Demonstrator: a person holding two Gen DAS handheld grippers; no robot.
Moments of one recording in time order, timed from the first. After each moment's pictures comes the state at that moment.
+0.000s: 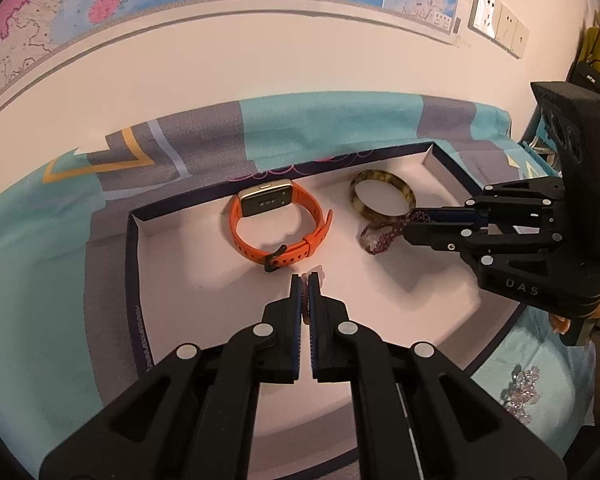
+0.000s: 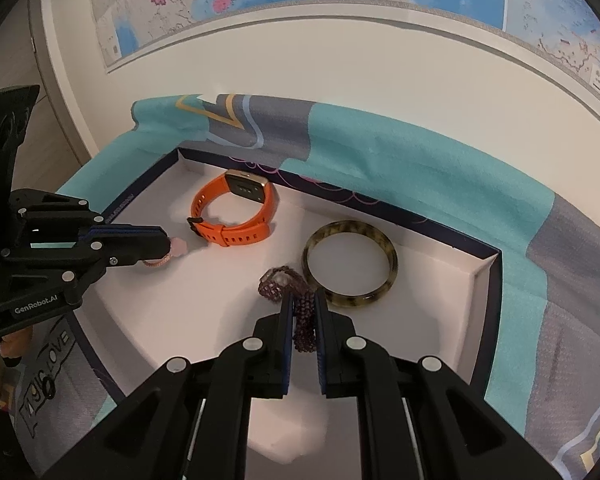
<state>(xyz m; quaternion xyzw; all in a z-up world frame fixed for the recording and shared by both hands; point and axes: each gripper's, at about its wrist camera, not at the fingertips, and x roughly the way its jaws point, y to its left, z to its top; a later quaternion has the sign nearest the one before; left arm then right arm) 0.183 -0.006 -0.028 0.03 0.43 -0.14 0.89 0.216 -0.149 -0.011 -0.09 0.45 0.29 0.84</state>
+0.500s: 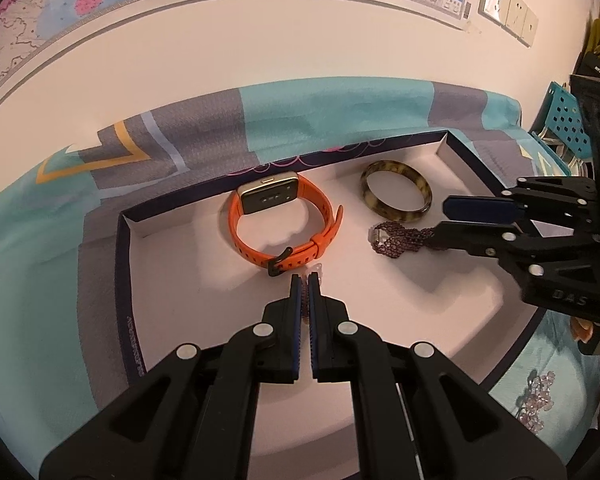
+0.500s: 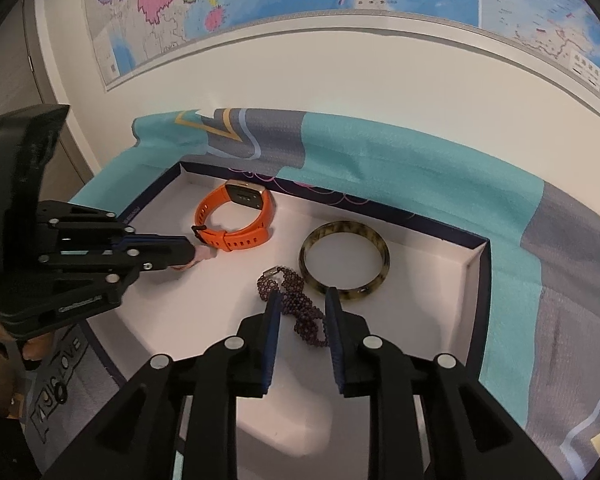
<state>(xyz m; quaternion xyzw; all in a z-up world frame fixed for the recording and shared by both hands) 0.199 -0.009 -0.039 0.04 0.45 -0.13 0.88 0.208 -0.163 -0.006 -0.06 0.44 0.29 0.85</state>
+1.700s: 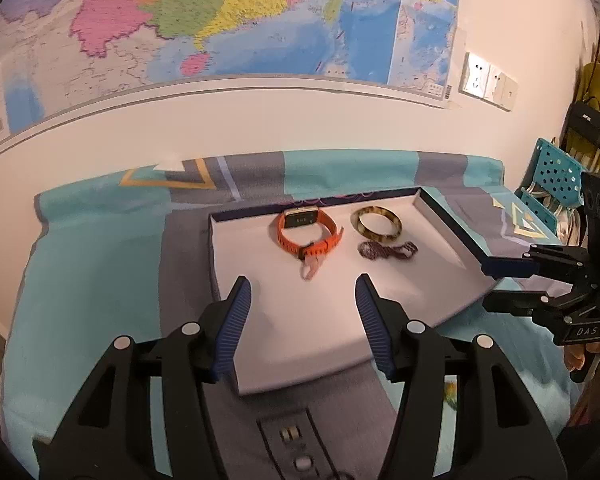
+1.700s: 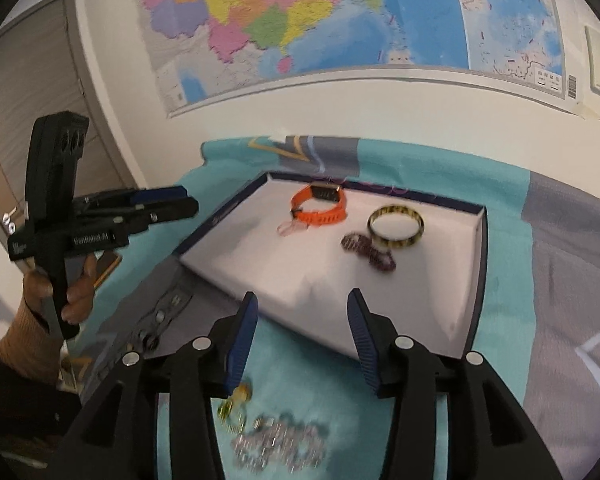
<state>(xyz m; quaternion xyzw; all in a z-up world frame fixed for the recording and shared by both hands) 0.088 0.032 0.023 -0.01 0.34 -0.10 0.94 0.099 -0.194 0.032 -0.01 0.39 0.36 0.85</state>
